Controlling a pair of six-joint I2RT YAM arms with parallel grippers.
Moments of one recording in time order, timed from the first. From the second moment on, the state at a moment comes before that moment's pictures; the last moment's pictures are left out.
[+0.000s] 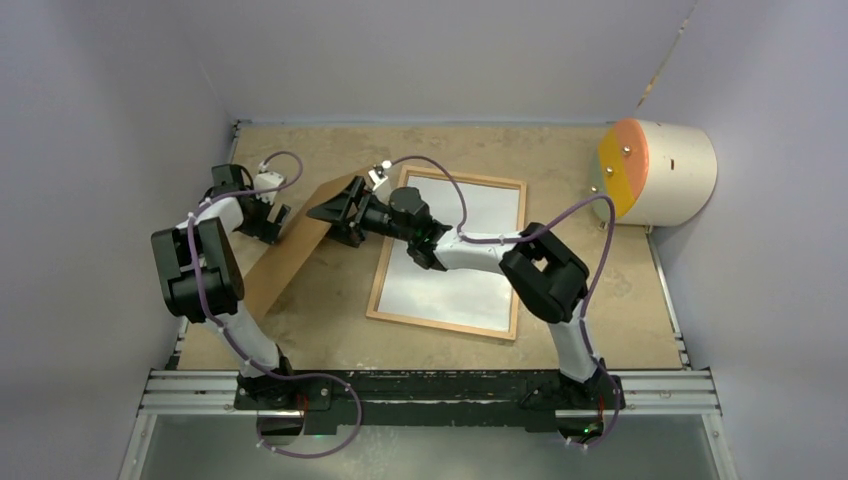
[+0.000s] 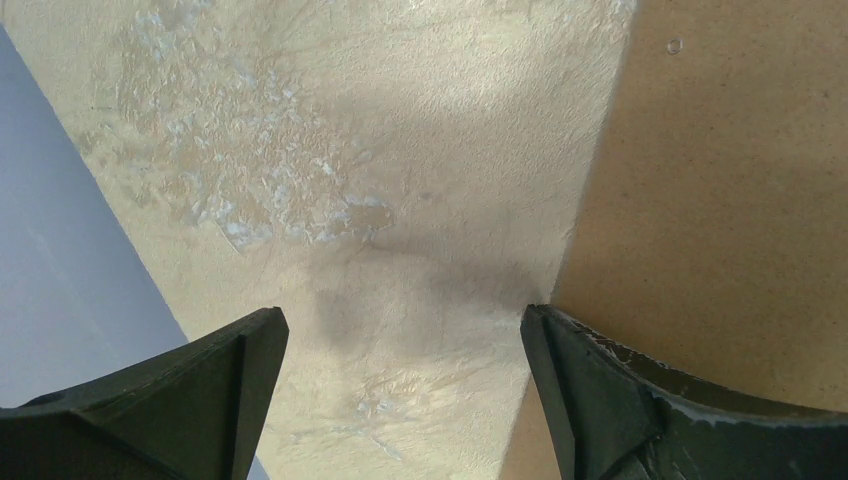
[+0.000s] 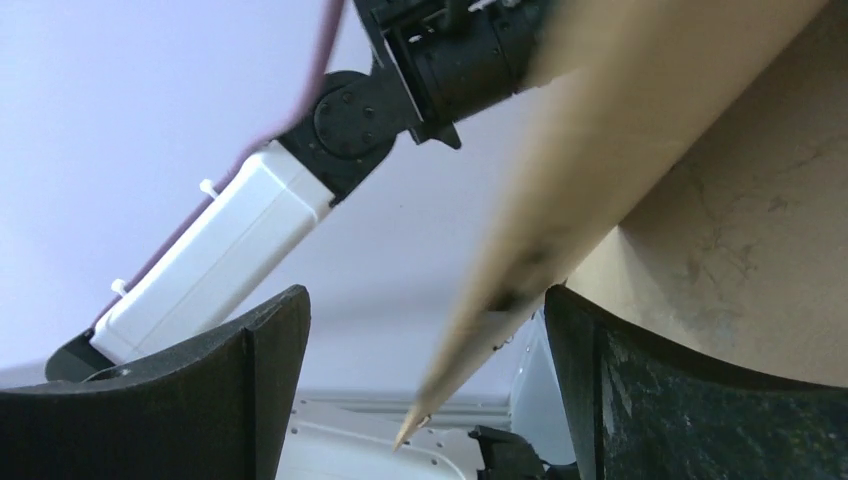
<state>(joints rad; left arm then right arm) 0.29 1.81 1.11 -0.36 0.09 0.67 0.89 2.05 1.37 0.68 -0.34 1.43</state>
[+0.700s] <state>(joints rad) 0.30 1.80 1.15 -0.48 0.16 0.63 0.86 1.89 1.28 0.14 -0.17 1.24</state>
